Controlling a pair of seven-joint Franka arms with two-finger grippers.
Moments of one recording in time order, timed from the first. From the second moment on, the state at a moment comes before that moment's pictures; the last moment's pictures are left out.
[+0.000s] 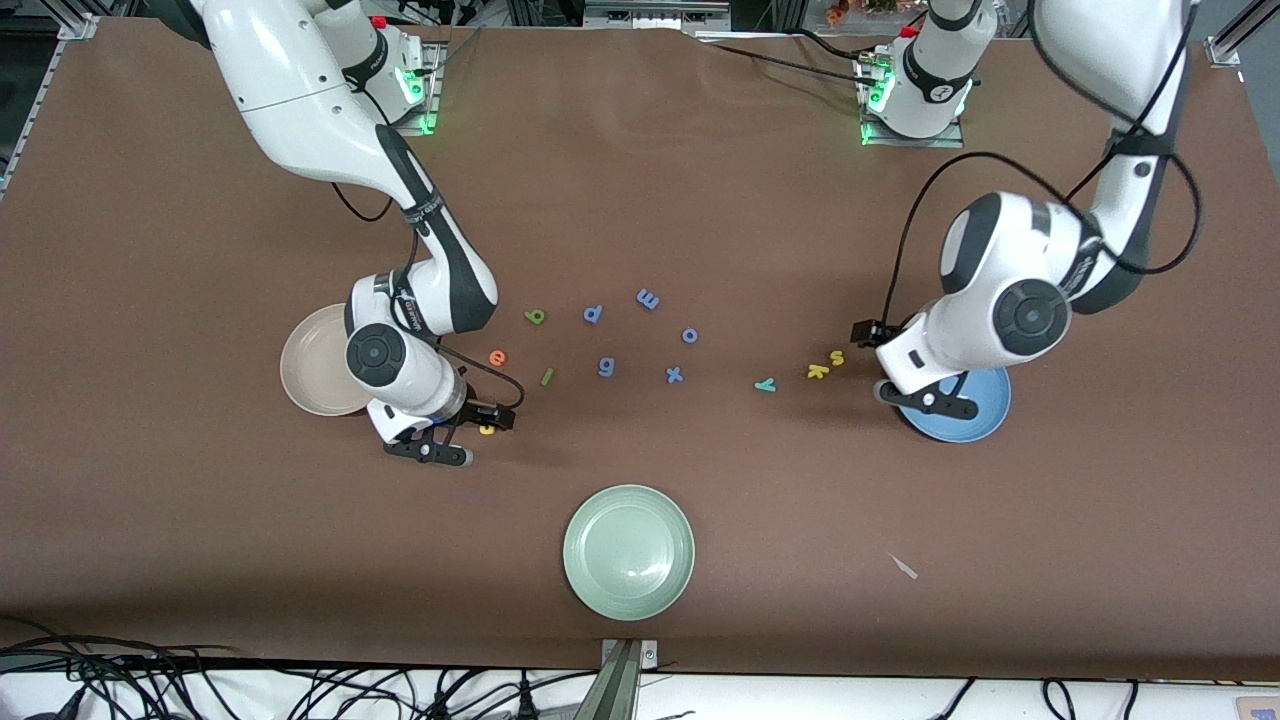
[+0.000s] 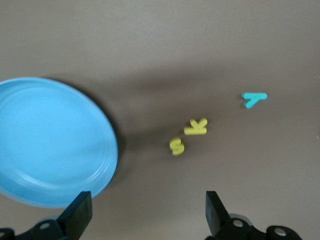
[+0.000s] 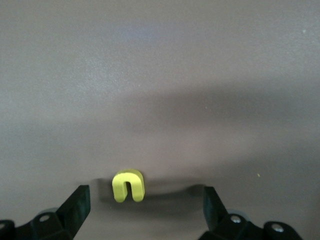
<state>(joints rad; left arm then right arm) -0.20 0.43 -0.05 -1.79 -0.05 1.97 -0.02 0.41 0.77 -0.05 -1.62 0.15 2.42 0.44</state>
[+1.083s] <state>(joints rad) -0.26 0.49 -0.05 -2.09 -0.05 2.42 -0.04 0.42 0.81 -0.05 -1.55 0.16 2.40 0.45</state>
